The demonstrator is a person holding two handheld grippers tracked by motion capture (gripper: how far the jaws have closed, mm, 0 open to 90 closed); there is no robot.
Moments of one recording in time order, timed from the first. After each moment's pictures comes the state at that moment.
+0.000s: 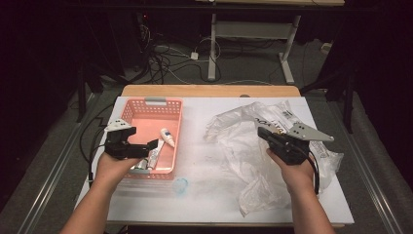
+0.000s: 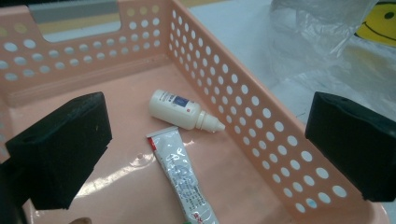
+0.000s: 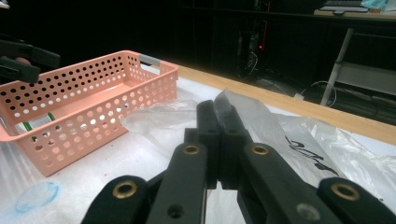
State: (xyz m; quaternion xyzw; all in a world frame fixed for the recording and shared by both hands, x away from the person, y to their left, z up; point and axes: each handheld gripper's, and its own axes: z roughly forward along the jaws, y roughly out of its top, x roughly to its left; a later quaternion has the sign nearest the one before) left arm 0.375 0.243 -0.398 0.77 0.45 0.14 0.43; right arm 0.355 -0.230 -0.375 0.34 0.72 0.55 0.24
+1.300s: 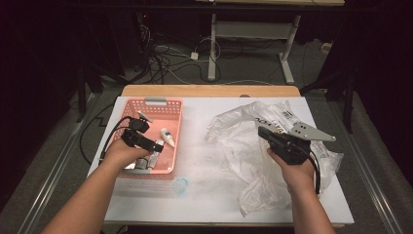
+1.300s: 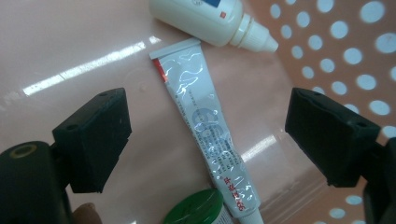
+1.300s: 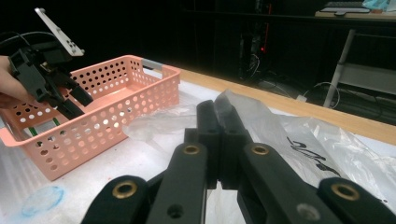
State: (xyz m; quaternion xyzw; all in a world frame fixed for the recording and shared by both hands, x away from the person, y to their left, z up) left arm 0.439 0.219 -0.422 0.85 0.50 0.00 0.20; right arm 0.354 -0.232 -0.373 0.34 0.72 0.56 0.24
